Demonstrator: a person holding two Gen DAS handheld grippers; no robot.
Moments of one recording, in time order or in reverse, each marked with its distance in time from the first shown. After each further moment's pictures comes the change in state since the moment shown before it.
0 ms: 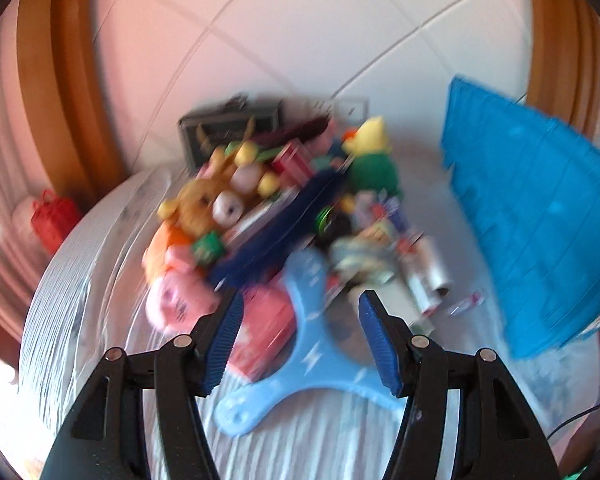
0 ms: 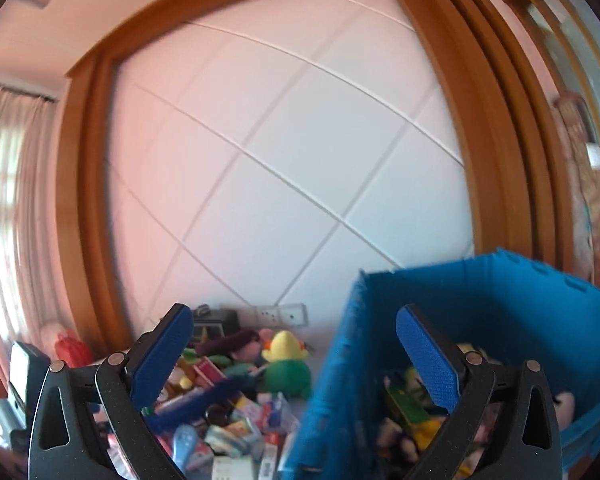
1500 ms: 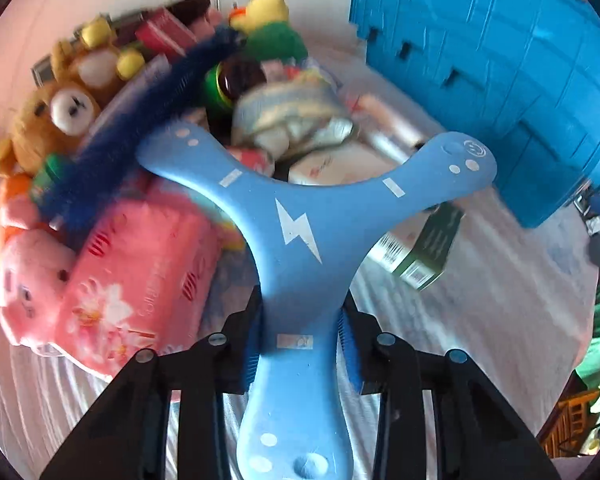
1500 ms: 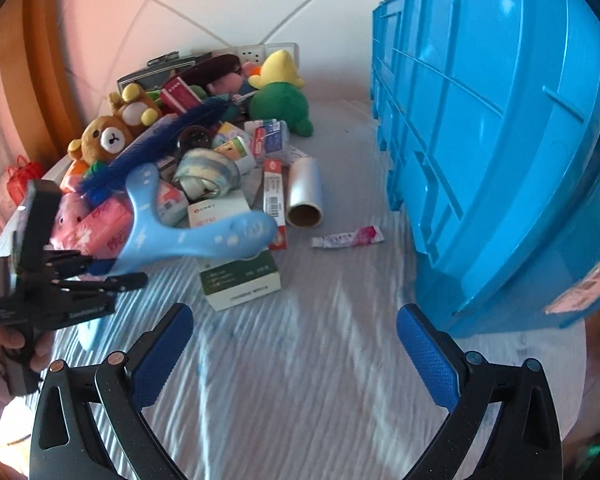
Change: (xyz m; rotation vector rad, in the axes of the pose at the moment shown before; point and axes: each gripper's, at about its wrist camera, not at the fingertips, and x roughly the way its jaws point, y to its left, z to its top) left arm 0.132 -0.015 -0.060 0.281 0.189 -0.384; right arm 0.057 0.070 -0.220 -0.044 0.807 -0.181
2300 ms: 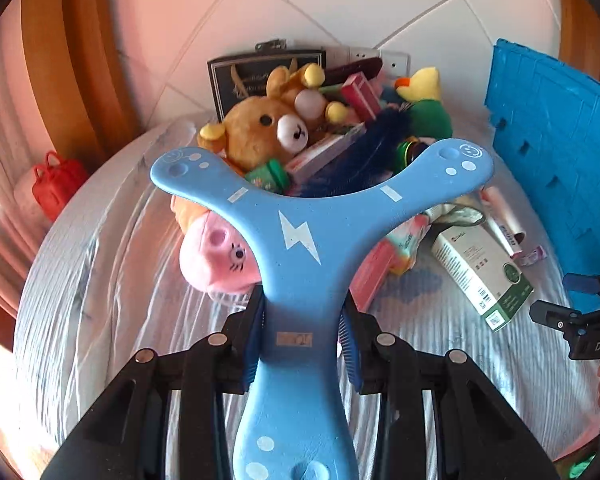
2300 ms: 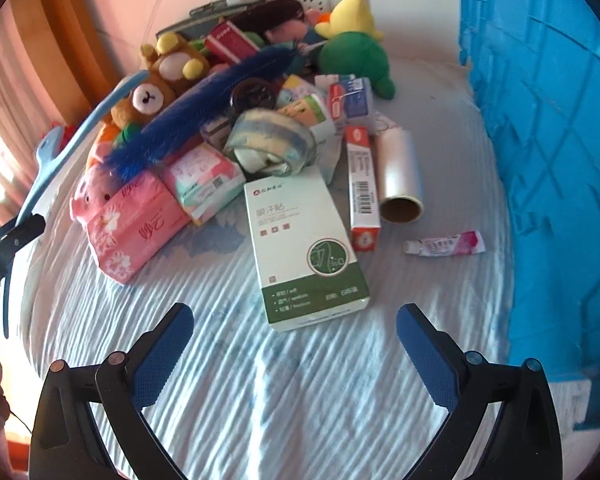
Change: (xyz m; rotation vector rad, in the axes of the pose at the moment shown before) left arm -0.097 0.064 -0.027 -0.302 -0.114 0.381; right arm 0.074 0.041 0.038 -0.099 0.194 0.209
